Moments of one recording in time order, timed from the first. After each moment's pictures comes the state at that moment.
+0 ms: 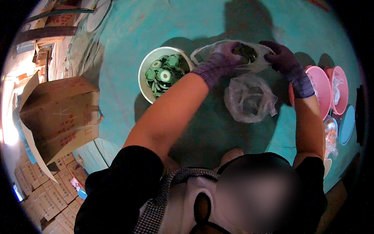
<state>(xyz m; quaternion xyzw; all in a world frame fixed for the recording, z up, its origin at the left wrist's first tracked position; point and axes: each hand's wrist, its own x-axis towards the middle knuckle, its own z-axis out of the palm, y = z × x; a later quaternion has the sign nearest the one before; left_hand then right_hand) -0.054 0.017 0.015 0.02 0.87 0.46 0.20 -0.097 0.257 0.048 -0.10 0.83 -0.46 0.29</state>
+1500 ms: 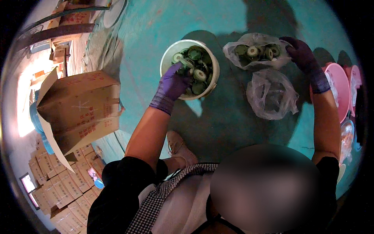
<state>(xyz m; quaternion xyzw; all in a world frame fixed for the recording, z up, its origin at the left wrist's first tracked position) 0.084 -0.161 0.053 -0.36 0.39 0.84 0.11 -0.103 0.271 0.009 -0.17 0.87 -0.41 0.21</state>
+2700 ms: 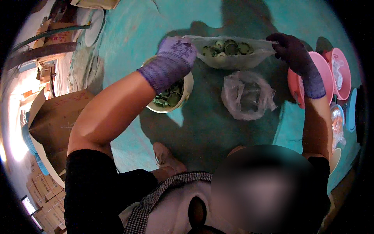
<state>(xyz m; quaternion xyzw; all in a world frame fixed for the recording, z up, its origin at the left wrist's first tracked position) -0.047 -0.037 0.124 0.28 0.93 -0.16 0.17 -0.095 0.312 0.072 -0.11 0.87 -0.42 0.24</state>
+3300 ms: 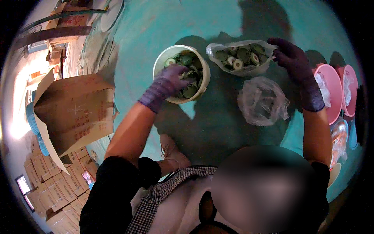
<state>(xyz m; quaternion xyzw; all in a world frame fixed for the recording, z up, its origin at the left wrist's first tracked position) 0.041 -0.127 0.096 -0.02 0.96 0.11 0.24 -0.064 0.256 0.076 -0.10 0.77 -0.59 0.23</state>
